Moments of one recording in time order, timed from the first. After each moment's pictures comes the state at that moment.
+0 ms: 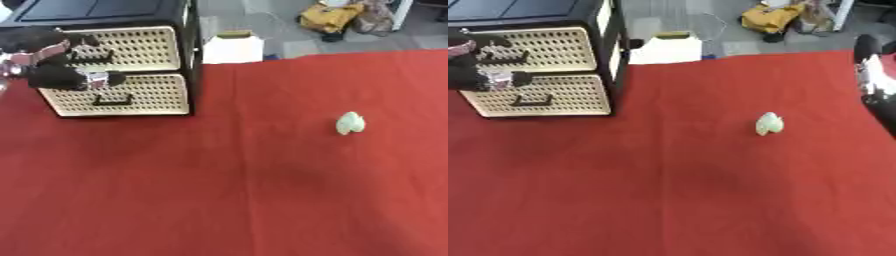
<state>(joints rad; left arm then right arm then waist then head) -0.97 0.70 -0.28 -1.41 -0.82 0.15 -0.61 -0.36 -0.41 -0.20 -1.98 0.42 0.10 -0.24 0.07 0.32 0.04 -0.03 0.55</state>
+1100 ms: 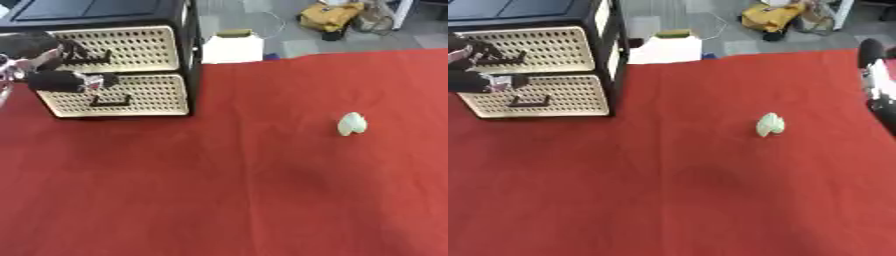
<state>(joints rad) -0.99 0.69 -0.26 -1.30 -0.91 0.15 -0.55 -0.36 -0.41 -0.20 -1.98 0.42 0.09 -0.24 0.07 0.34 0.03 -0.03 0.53</state>
